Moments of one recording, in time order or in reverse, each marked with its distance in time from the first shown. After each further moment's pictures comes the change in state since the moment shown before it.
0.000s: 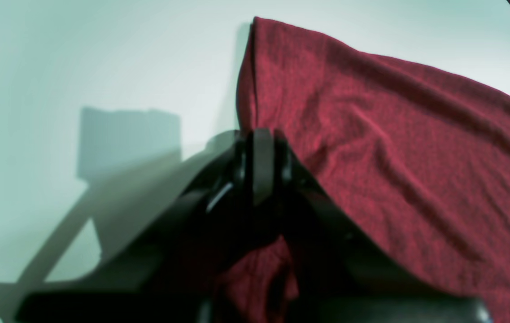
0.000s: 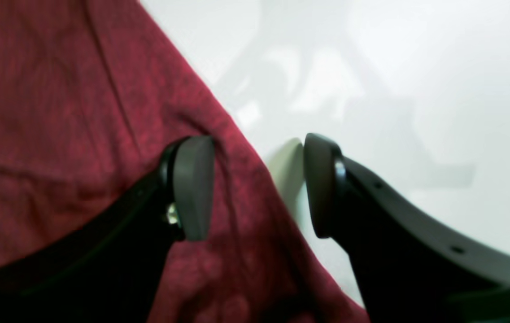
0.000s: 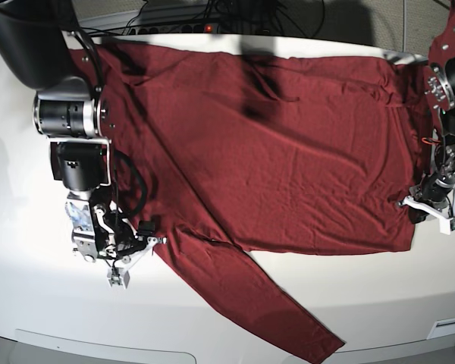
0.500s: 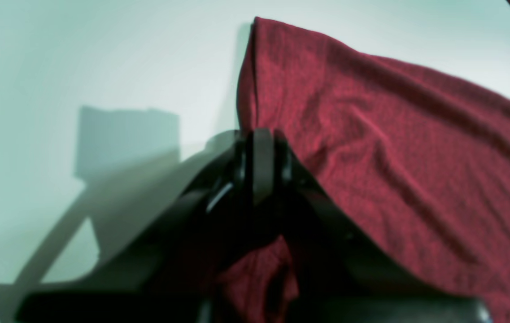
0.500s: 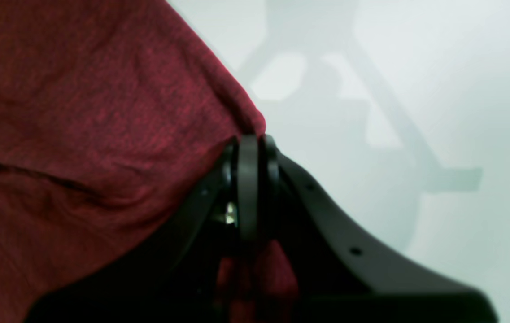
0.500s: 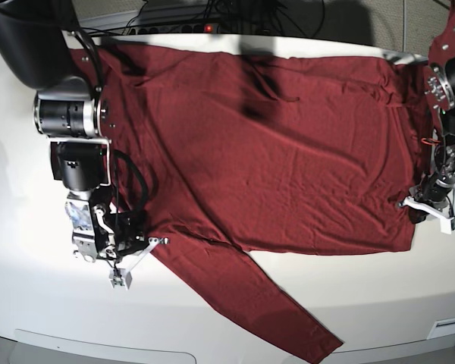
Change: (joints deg) left arm 0.0 0.0 0.0 0.0 -2.6 -0.1 0.6; right arm 0.5 0.0 0.2 0.3 0.0 0.0 3.2
